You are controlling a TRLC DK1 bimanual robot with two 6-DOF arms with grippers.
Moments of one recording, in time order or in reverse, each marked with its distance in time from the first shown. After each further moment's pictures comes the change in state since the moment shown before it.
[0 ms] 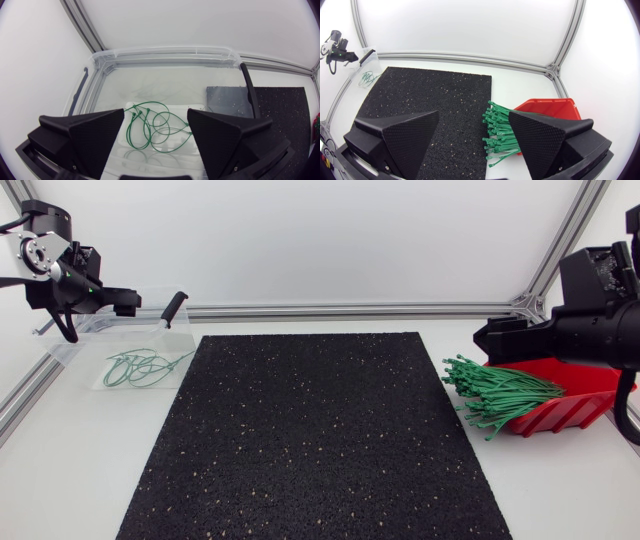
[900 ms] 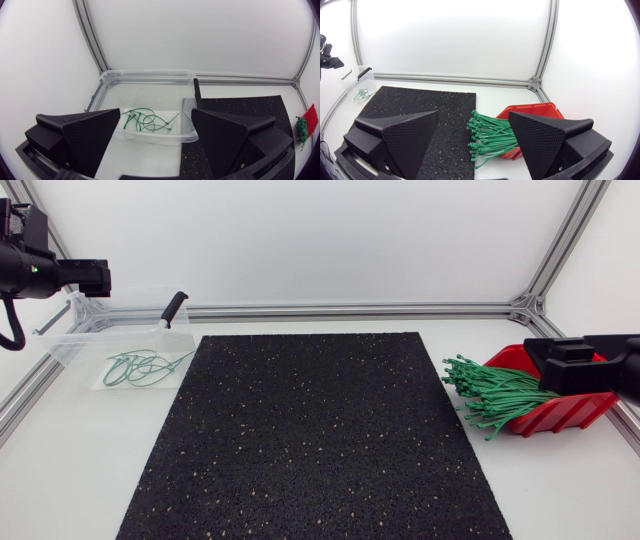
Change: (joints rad) left arm -0.050 -0.454 -0.248 -0.023 0.046 -0.060; right arm -0.104 -0.345 -0.198 0.089 0.000 -0.038
